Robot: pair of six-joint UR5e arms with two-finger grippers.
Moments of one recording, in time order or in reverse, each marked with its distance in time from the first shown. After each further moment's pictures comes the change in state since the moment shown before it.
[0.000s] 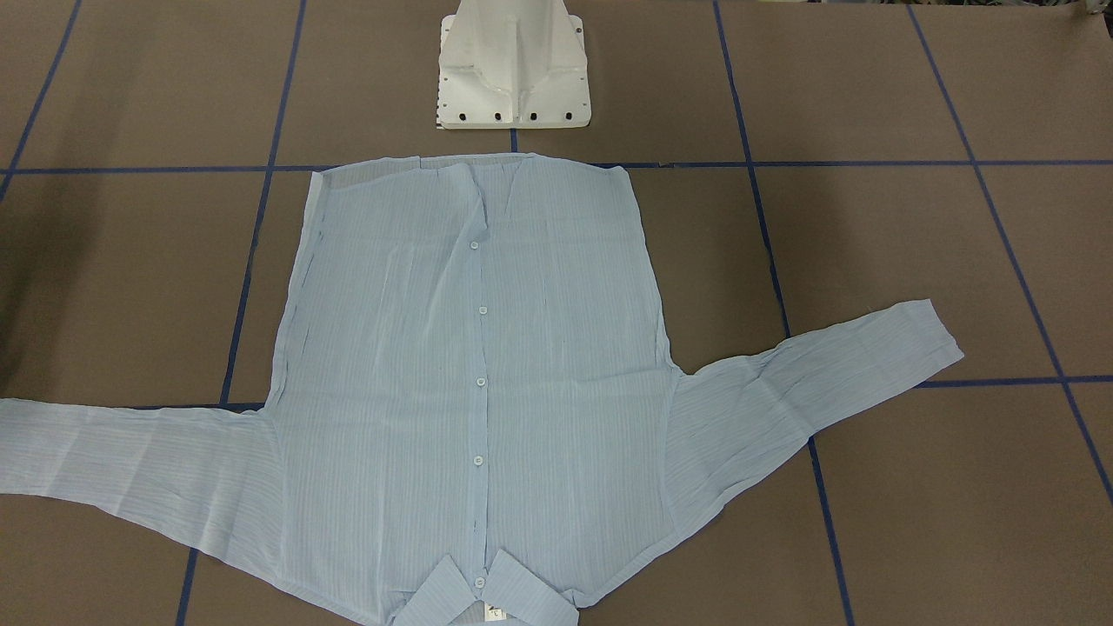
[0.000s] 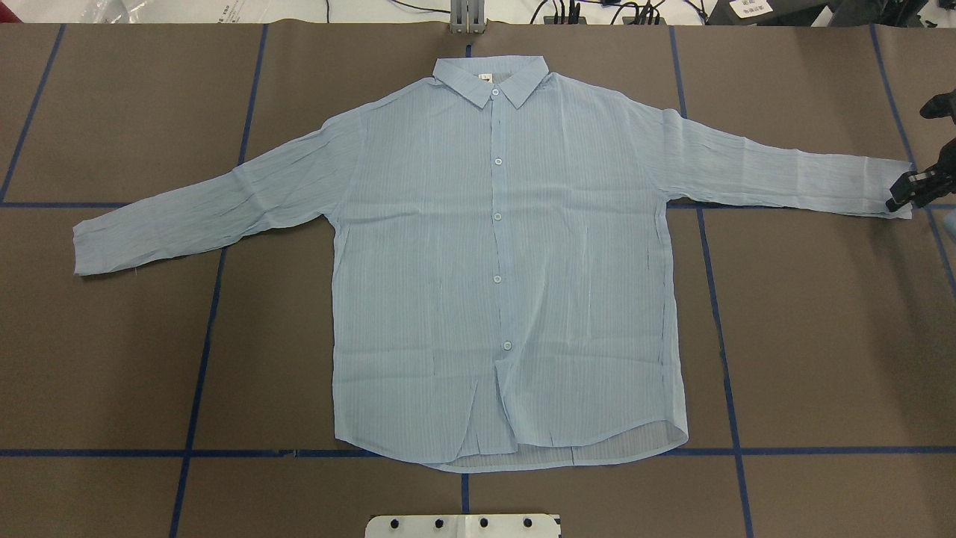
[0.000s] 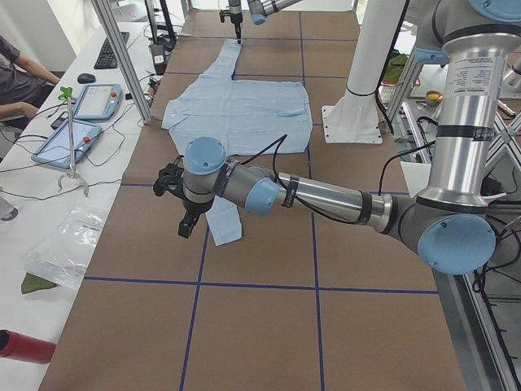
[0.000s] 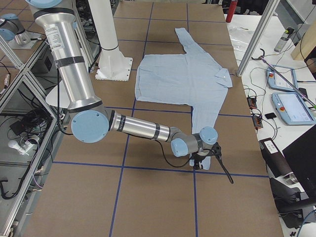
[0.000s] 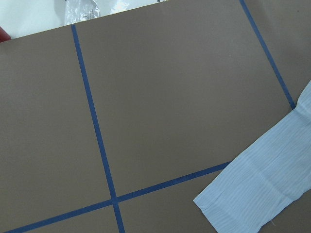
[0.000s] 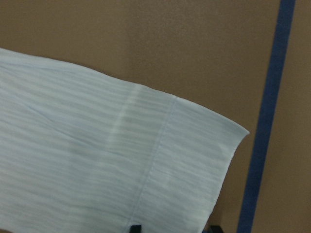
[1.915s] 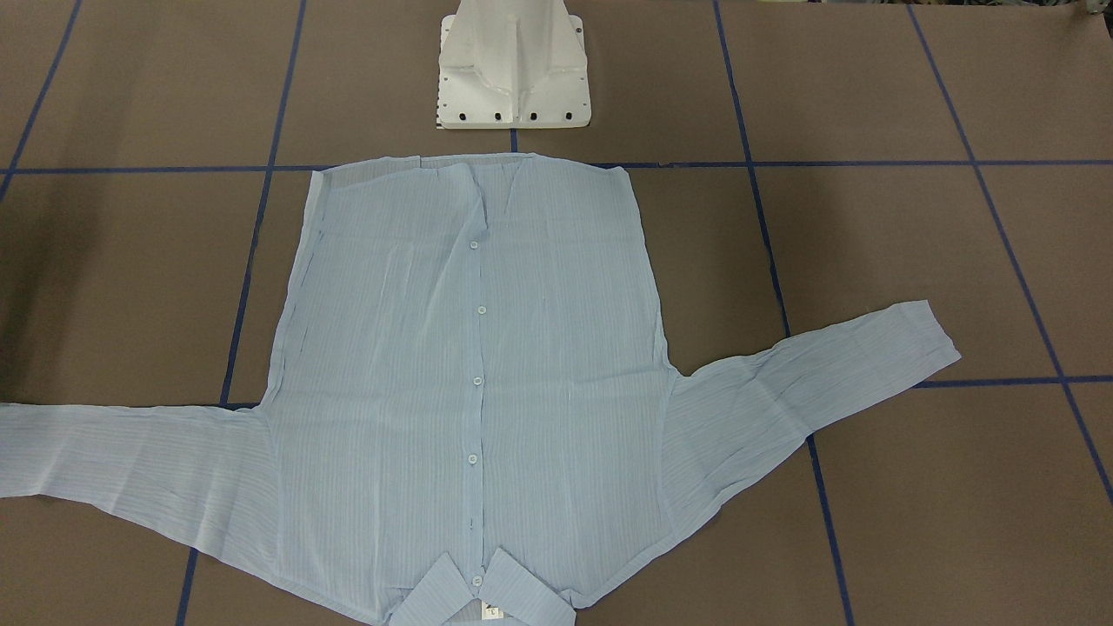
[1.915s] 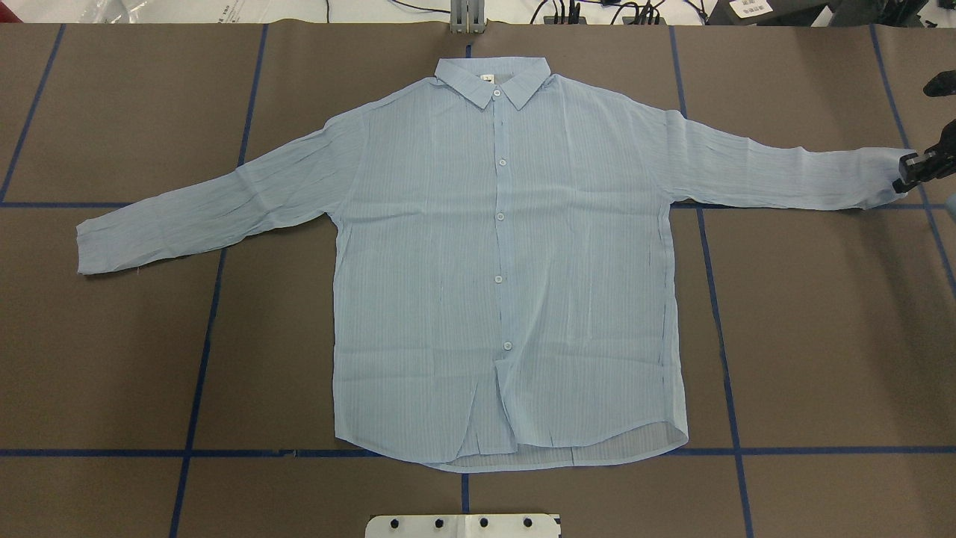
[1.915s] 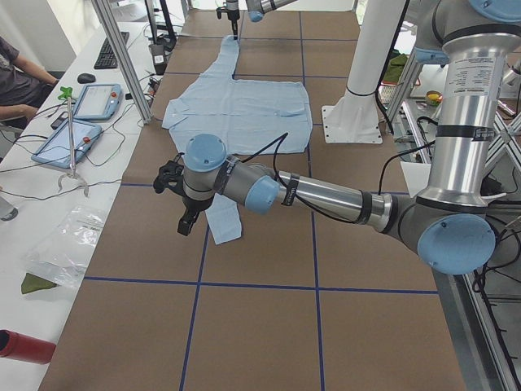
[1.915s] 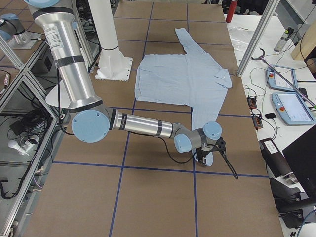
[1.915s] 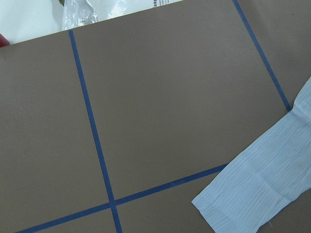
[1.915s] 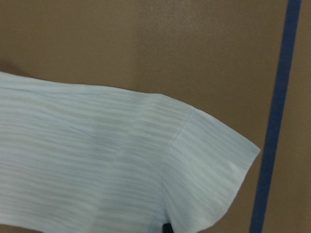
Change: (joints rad) left arm 0.000 -0.002 -0.009 0.000 0.001 0.000; right arm 0.033 0.016 0.067 -0.021 0.058 0.008
